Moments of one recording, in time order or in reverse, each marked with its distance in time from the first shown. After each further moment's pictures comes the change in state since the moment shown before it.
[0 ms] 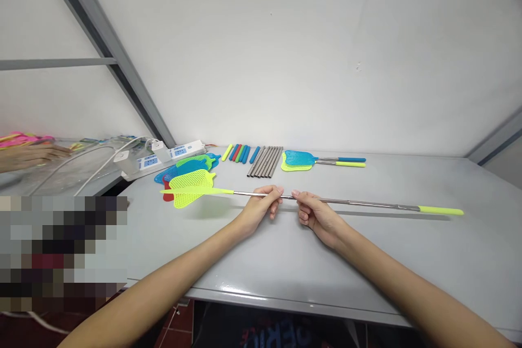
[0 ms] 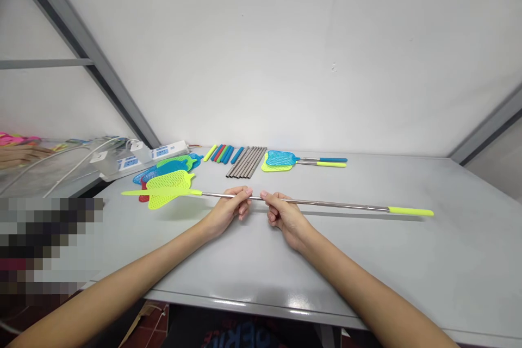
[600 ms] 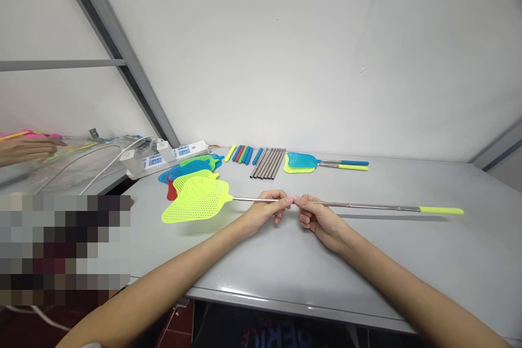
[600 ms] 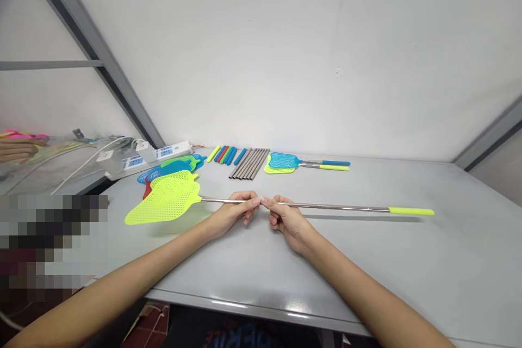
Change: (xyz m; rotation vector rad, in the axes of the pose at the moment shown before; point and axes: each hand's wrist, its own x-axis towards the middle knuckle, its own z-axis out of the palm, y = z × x) left_hand -0.001 0.004 0.000 0.049 -0.124 -0.003; right_hand -0.001 0.000 -0.002 -0.055 -0.056 0.031
